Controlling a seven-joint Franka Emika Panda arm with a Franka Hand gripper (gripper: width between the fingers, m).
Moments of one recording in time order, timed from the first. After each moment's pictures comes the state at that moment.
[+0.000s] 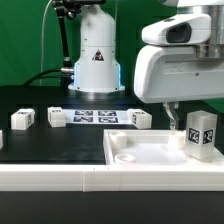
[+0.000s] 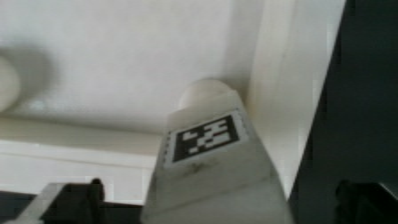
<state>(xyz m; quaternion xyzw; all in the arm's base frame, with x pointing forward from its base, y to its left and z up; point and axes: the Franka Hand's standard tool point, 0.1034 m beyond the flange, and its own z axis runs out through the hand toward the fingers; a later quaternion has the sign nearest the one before) 0.627 0.118 0.079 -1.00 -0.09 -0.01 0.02</state>
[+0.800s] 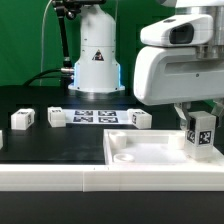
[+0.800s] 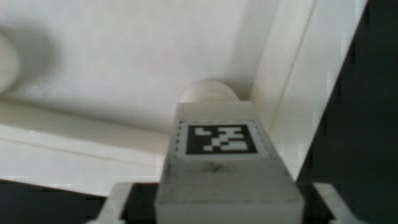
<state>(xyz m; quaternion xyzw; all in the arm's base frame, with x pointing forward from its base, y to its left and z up) 0.626 0.117 0.078 -0.99 -0.11 -0.01 0.02</state>
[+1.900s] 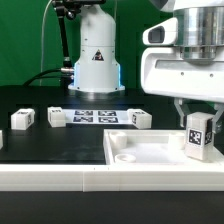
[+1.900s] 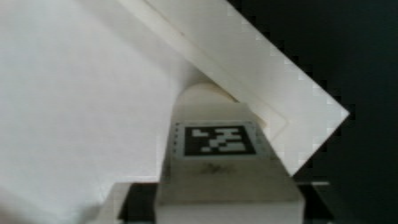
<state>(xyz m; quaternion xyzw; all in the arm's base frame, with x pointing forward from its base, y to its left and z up) 0.623 0.119 0.076 -0.88 0.48 -0.02 0.03</state>
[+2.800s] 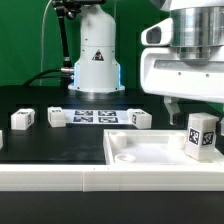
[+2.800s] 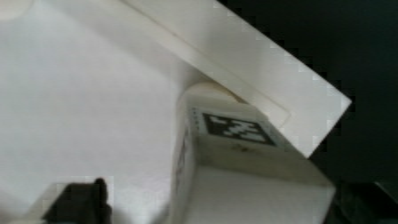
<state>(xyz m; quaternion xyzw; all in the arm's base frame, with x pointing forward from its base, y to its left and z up) 0.625 0.115 0.077 -0.92 0.39 -0.01 0.04</state>
